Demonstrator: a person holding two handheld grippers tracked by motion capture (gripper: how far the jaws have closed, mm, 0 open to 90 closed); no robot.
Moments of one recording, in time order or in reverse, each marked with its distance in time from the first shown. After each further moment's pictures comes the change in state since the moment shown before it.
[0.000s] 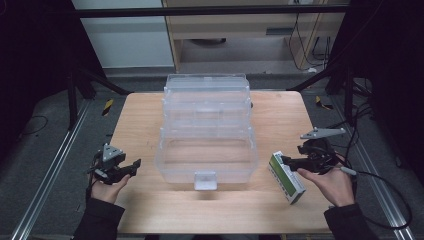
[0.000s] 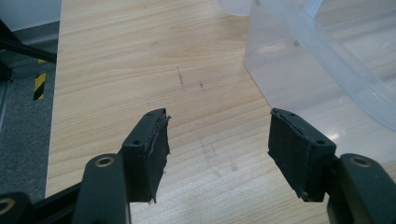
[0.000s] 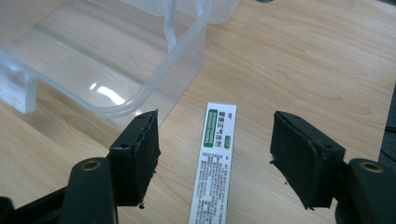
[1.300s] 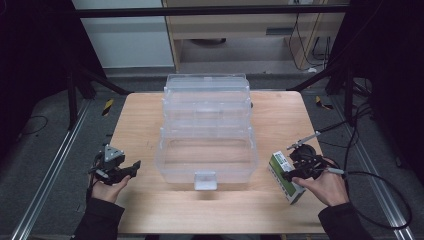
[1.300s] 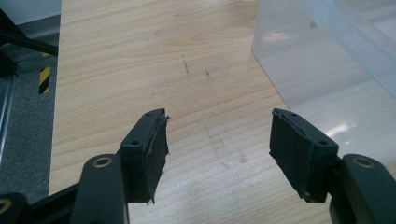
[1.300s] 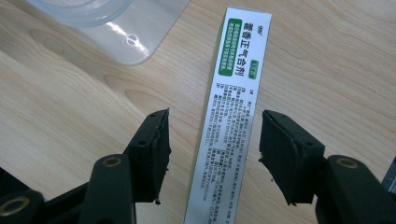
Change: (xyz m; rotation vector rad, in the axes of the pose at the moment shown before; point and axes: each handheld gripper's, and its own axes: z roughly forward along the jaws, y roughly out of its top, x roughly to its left) left arm 0.002 -0.004 0.005 0.029 0.014 0.018; right arm 0.006 -0.013 0.035 0.329 0.012 -0.027
